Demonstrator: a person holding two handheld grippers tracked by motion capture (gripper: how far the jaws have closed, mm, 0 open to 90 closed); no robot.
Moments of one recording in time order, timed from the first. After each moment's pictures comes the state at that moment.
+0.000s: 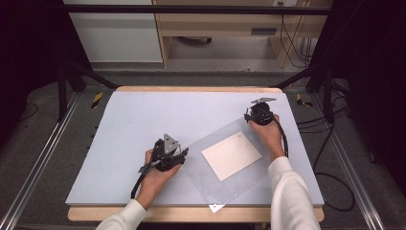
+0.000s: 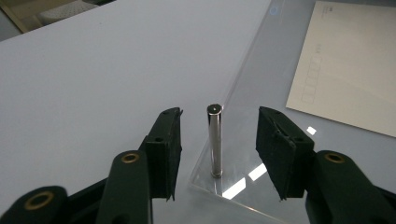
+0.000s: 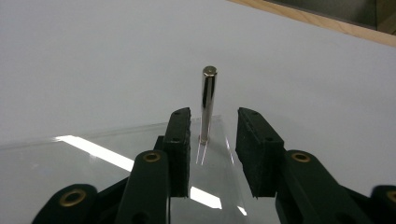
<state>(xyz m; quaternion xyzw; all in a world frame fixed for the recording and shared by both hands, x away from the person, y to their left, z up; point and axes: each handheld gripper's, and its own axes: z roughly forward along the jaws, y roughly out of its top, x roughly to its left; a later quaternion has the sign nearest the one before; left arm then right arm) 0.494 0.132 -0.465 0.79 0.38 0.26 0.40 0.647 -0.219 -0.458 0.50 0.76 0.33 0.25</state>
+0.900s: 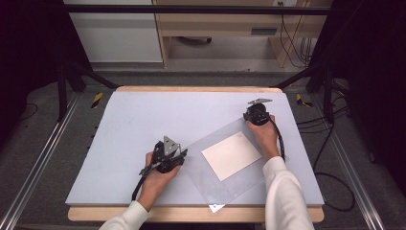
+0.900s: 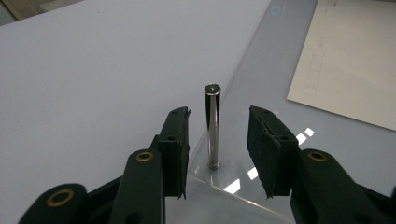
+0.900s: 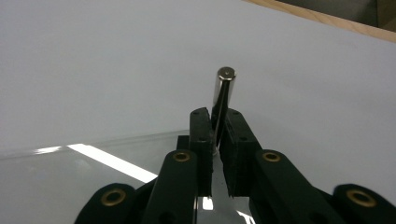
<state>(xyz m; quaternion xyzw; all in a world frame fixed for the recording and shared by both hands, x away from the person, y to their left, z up) 0.492 0.133 -0.473 0.79 0.39 0.26 0.40 0.657 -0.212 -0.472 0.50 0.76 0.34 0.25</state>
